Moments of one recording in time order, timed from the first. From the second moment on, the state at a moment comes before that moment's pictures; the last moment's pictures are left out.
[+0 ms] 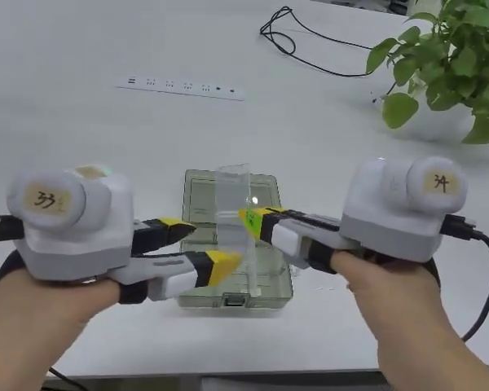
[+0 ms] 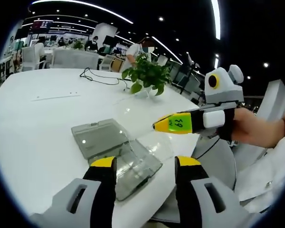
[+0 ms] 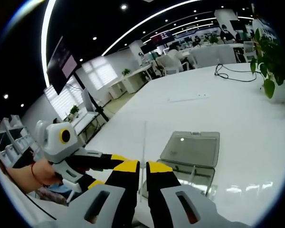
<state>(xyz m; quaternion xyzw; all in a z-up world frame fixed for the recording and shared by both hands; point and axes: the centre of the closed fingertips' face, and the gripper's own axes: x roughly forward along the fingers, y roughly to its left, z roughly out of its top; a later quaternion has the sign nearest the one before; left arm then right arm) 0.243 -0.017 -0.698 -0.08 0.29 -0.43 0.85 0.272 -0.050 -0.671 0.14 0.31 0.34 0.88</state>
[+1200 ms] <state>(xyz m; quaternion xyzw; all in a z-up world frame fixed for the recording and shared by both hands) 0.239 0.014 -0.752 0.06 0.24 -0.57 0.79 0.281 -0.050 -0.755 0.16 0.53 0.19 0.81</state>
